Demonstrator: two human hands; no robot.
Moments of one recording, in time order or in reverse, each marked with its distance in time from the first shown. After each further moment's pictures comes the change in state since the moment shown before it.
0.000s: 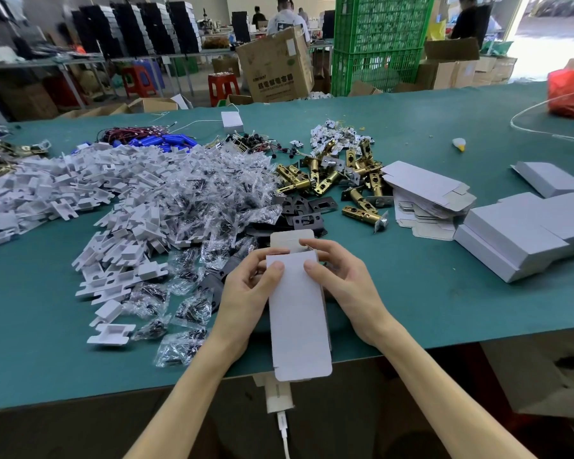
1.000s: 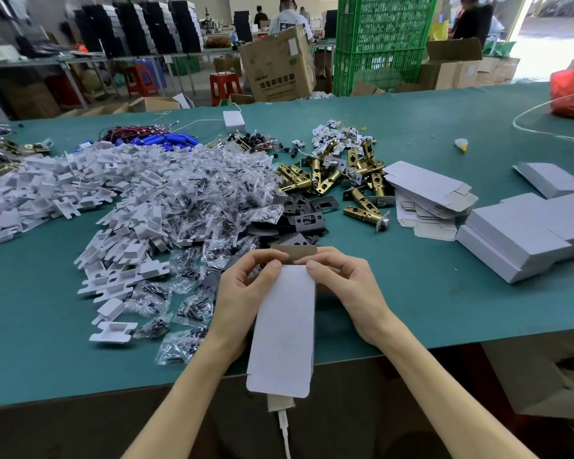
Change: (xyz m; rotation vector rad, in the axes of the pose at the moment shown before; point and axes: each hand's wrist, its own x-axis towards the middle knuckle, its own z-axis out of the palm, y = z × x) left_hand -0.001 0.000 -0.006 -0.026 0.020 0.011; right_hand 0.000 0.003 -0.003 0.021 0.000 -0.005
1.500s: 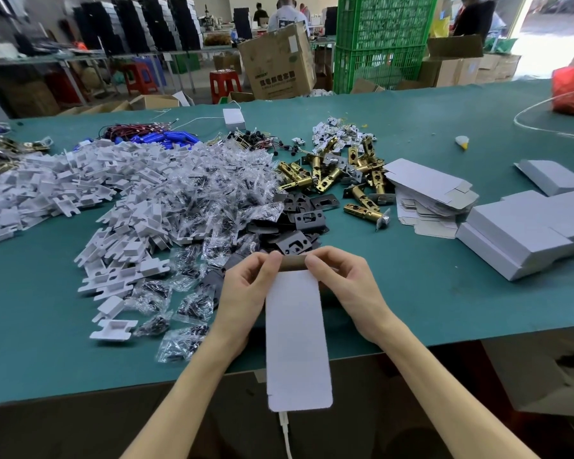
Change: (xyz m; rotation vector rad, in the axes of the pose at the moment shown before) left_hand -0.001 0.004 0.007 0.035 0.026 -0.034; right_hand -0.003 -0.005 0.004 -0.046 -0.018 -0.025
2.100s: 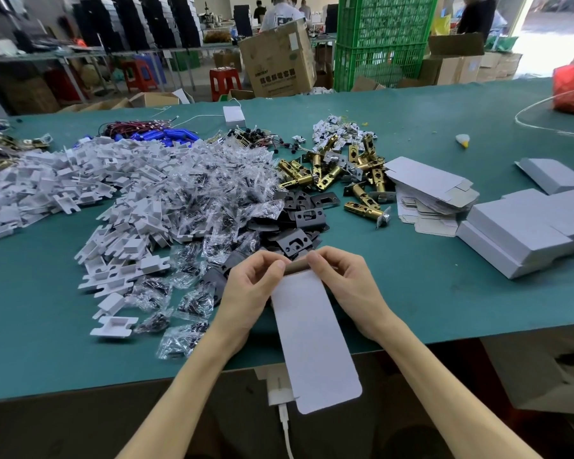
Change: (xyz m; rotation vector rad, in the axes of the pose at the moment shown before) left_hand -0.001 0.002 0.000 0.024 -0.072 0.007; right_hand -0.001 -0.005 0.003 -0.108 0.022 -0.001
